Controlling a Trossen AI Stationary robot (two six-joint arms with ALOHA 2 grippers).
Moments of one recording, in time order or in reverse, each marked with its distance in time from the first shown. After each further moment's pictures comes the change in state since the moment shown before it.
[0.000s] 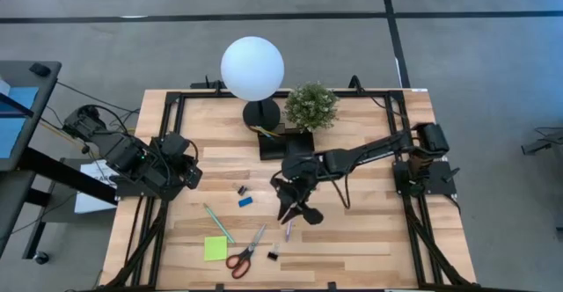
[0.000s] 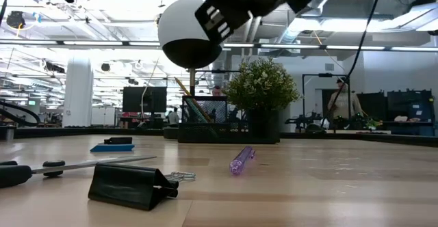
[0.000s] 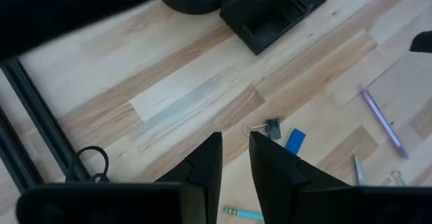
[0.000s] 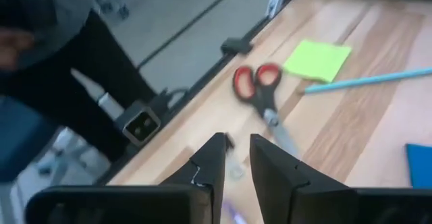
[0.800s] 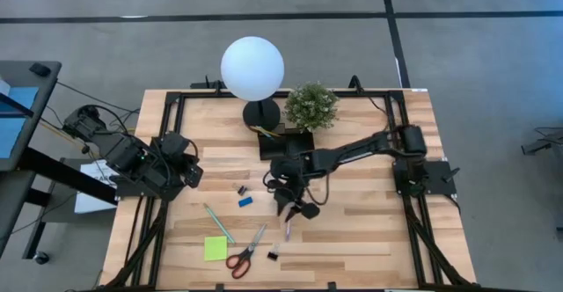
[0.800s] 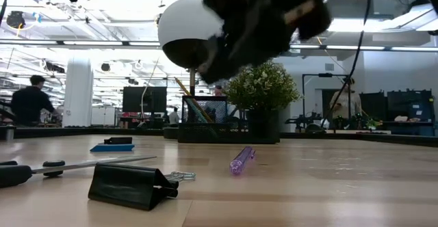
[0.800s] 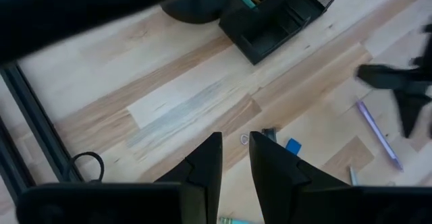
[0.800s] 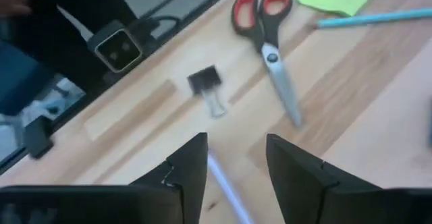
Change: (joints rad) left arm 0.000 0.001 0.000 0.011 -0.030 -0.022; right arm -0.066 0.181 0.063 -0.140 -0.091 -0.272
